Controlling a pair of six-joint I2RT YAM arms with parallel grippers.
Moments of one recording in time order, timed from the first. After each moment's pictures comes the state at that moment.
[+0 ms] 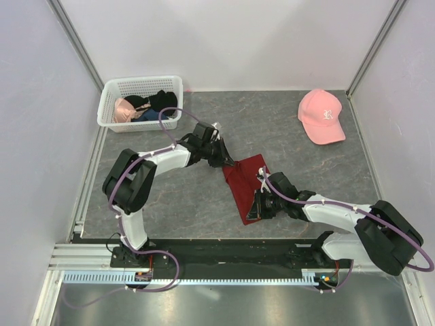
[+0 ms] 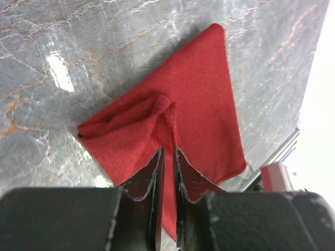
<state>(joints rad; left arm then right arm) -0.56 1.86 1.14 -0.07 0.38 -0.77 0.71 1.25 0.41 -0.05 -0.36 0.71</state>
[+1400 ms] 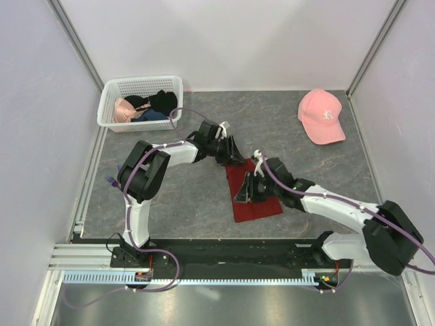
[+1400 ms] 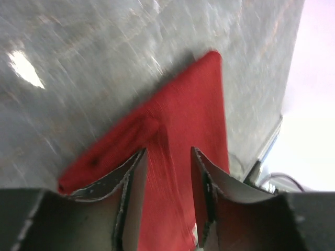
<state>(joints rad) -0.56 2.07 1.26 0.07 0.54 -0.77 0.74 1.28 0.59 -0.05 -0.33 0.78</state>
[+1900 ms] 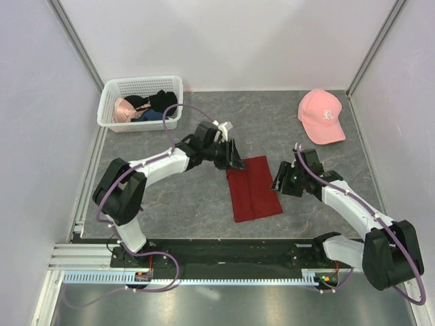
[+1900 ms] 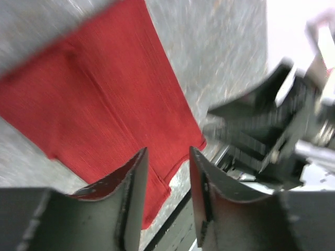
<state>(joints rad) -0.62 1.76 1.15 -0.07 0.53 -0.69 0.33 1.15 0.63 -0.44 -0.20 0.58</state>
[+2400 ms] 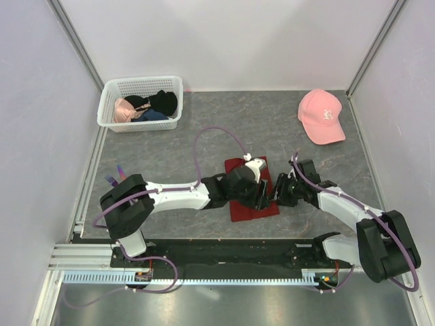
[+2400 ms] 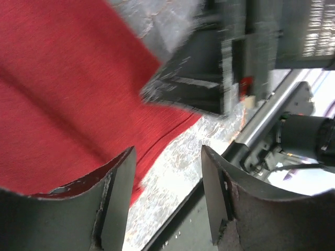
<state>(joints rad) -1.09 1.71 1.01 0.03 0.08 -0.66 0.29 1.21 0.47 -0.27 -0.33 0.62</state>
